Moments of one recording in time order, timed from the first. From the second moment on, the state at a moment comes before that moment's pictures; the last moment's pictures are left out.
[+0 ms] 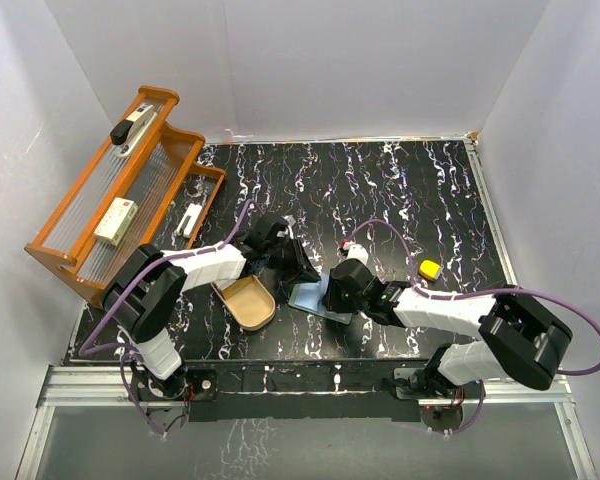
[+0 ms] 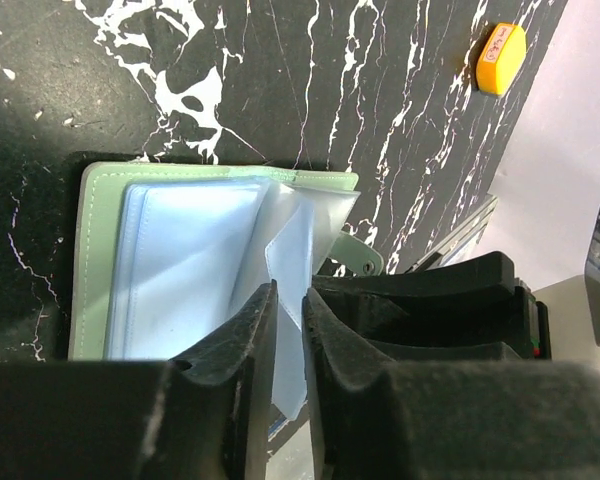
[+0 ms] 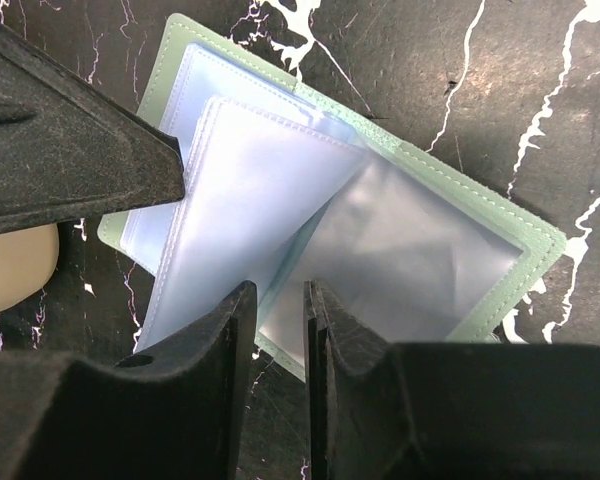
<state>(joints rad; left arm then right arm) -0.71 1.70 0.91 -0.04 0.41 -1.02 0.88 1.32 0.53 -0.03 0.16 0.79</state>
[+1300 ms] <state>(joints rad) -0.73 1.71 0.88 -0.07 0.37 -0.99 0.88 1.17 0.62 -0.24 0.29 0.88</state>
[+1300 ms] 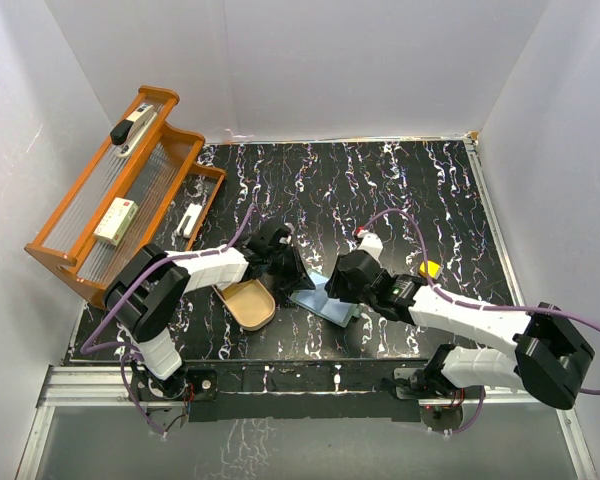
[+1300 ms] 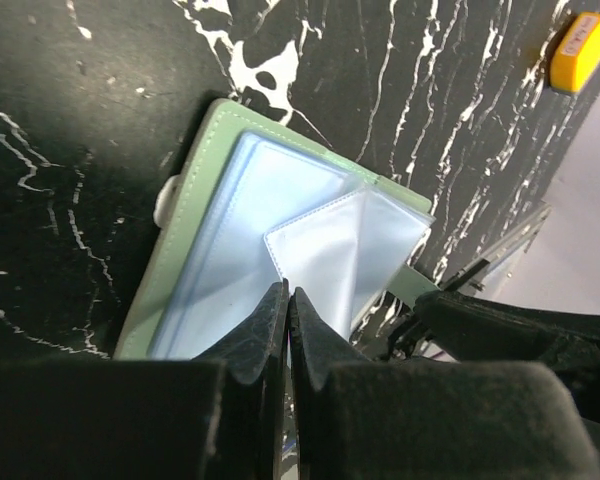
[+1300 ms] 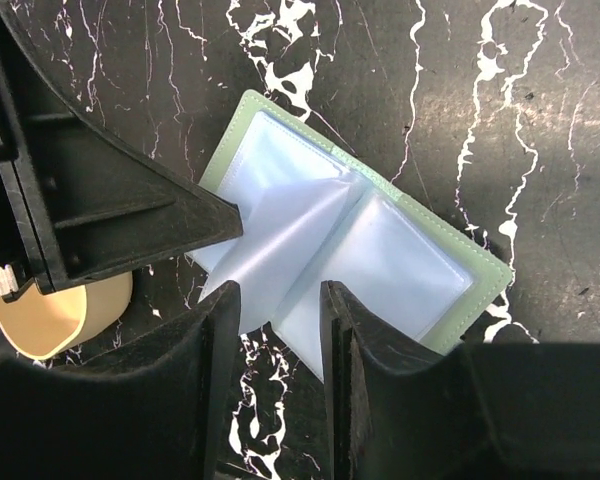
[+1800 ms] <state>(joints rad) -0.73 1.70 0.96 -0.30 0.19 -0.89 0.88 1.29 0.59 -0.17 0.24 0.89</state>
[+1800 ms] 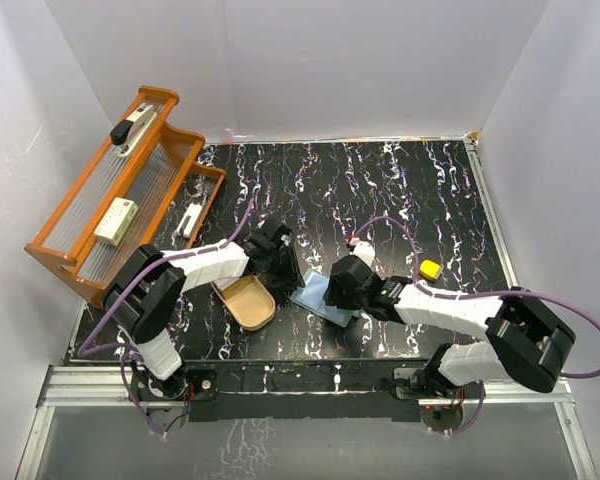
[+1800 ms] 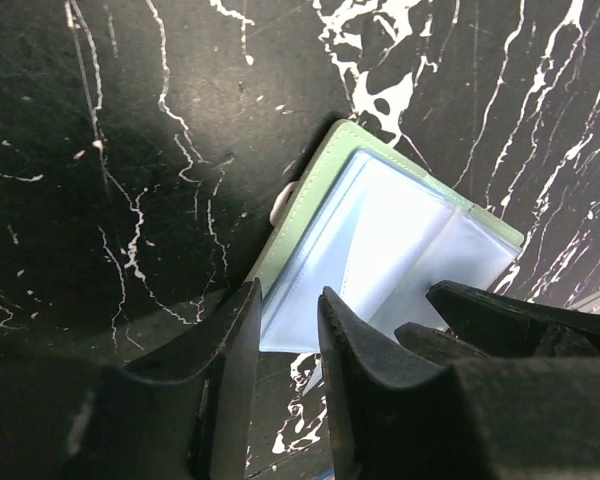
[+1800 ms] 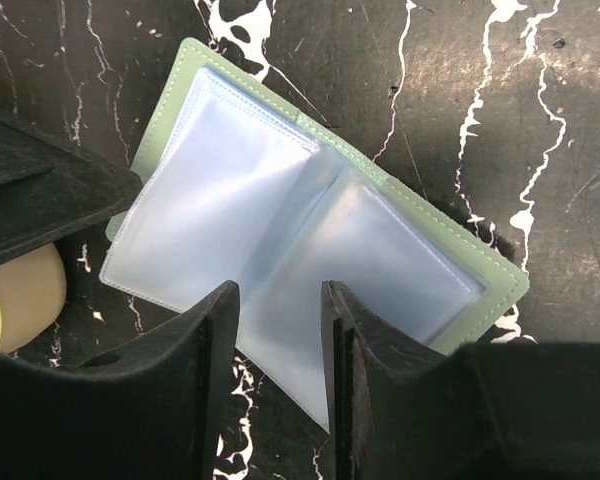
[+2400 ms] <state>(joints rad) -0.73 1.62 0.81 -0.20 0.28 -0.97 0.86 1.38 0.69 -0.25 0.33 0.63</state>
